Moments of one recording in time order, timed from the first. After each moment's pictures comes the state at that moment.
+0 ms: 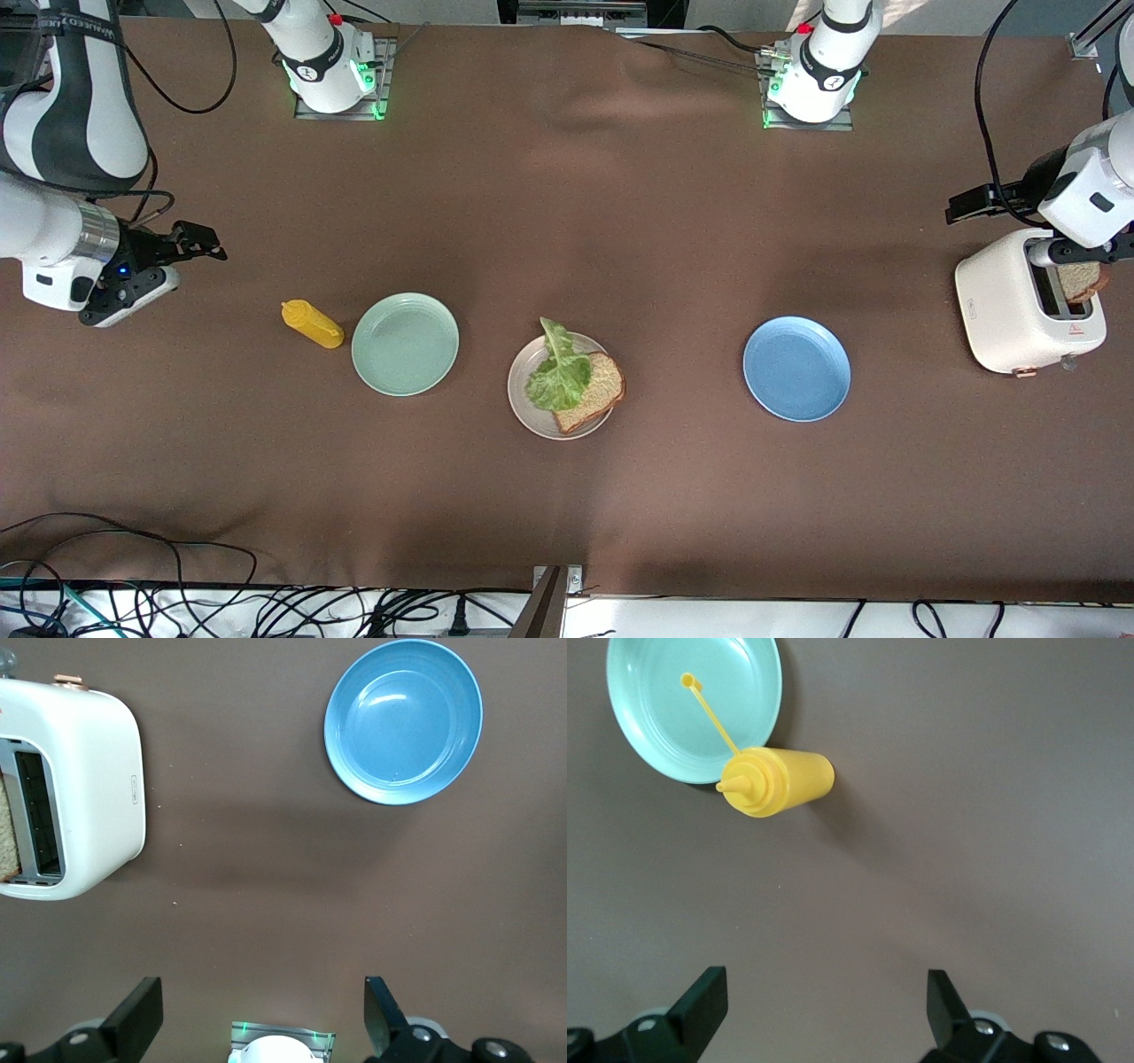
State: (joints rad) left arm 0.11 0.01 -0.05 -1.76 0.01 1.51 -0.05; right arm 0.14 0.19 -0.30 -1.93 0.20 1.92 -0.83
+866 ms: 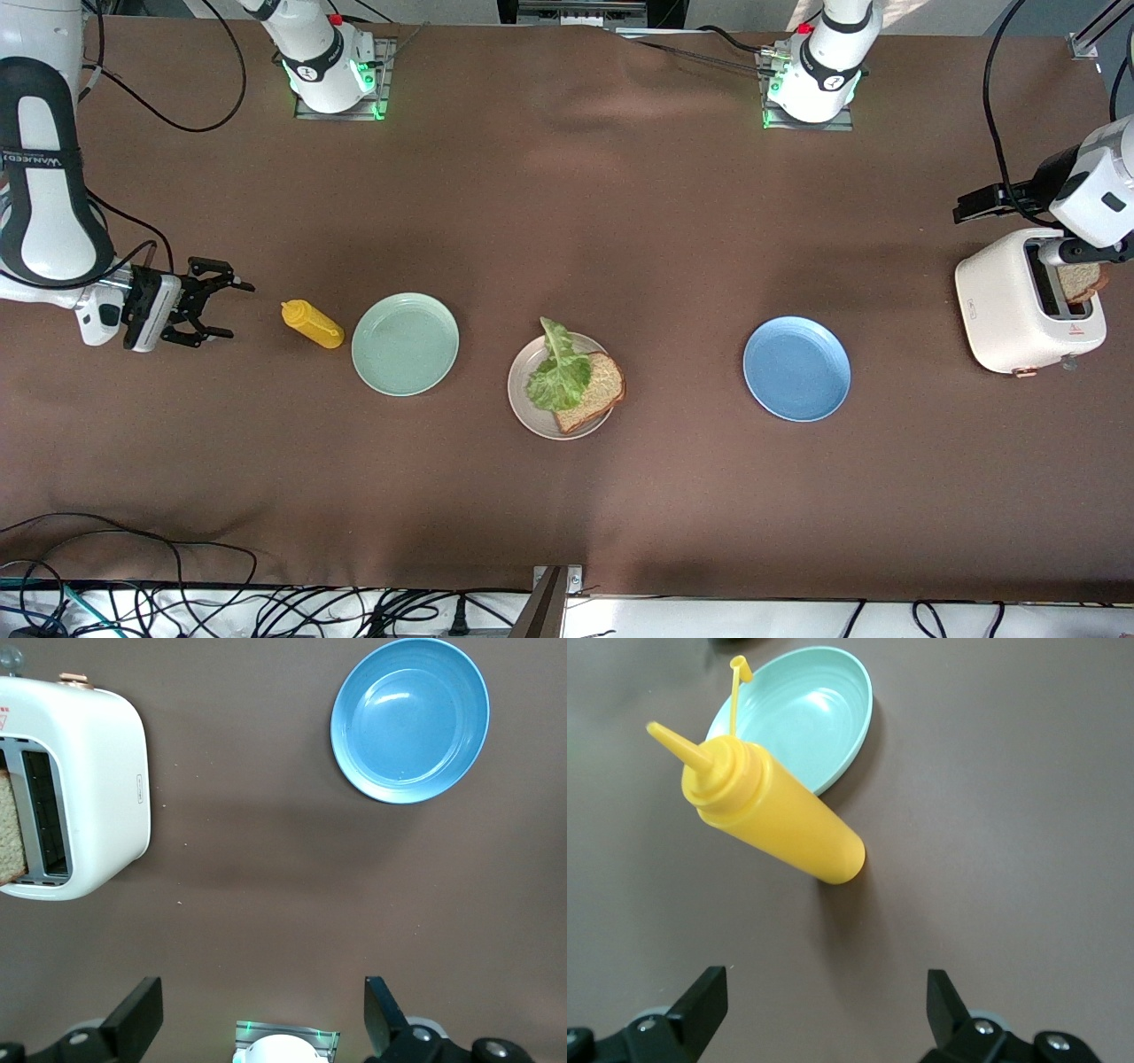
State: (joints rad) left arm 0.13 0.01 -0.05 -1.76 0.01 1.51 -0.03; right arm -0.01 0.48 -0.31 -1.93 0.82 1.96 -1.78
